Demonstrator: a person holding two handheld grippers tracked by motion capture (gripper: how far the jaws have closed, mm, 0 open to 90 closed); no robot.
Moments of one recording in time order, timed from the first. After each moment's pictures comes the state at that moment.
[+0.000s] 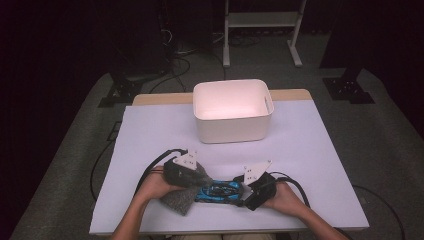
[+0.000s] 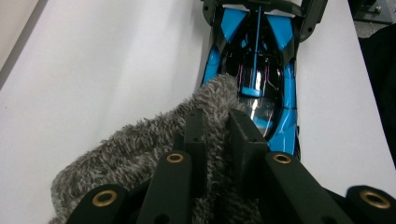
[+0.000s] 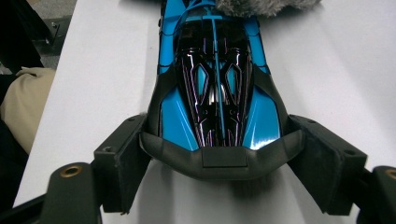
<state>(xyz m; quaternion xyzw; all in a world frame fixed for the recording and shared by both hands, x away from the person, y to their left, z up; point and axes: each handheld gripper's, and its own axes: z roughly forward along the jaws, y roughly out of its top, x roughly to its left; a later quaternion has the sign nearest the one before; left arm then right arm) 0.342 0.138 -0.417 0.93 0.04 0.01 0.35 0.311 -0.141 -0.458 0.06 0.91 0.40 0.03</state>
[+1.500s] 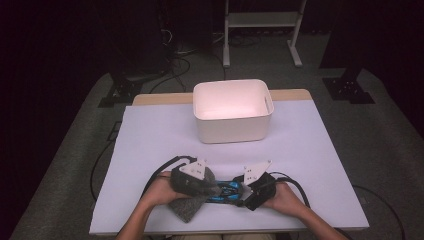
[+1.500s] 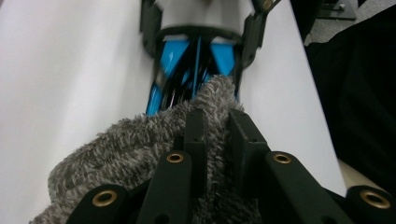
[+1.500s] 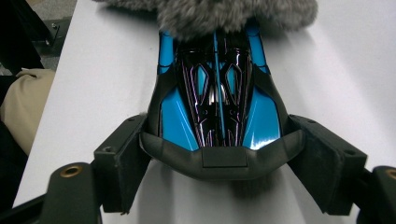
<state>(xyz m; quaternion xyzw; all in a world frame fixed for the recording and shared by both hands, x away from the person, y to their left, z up) 0.319 0.112 -0.412 0.93 -0.01 -0.02 0.36 0.310 -0.141 -0.458 0.06 0.91 0.41 0.03</state>
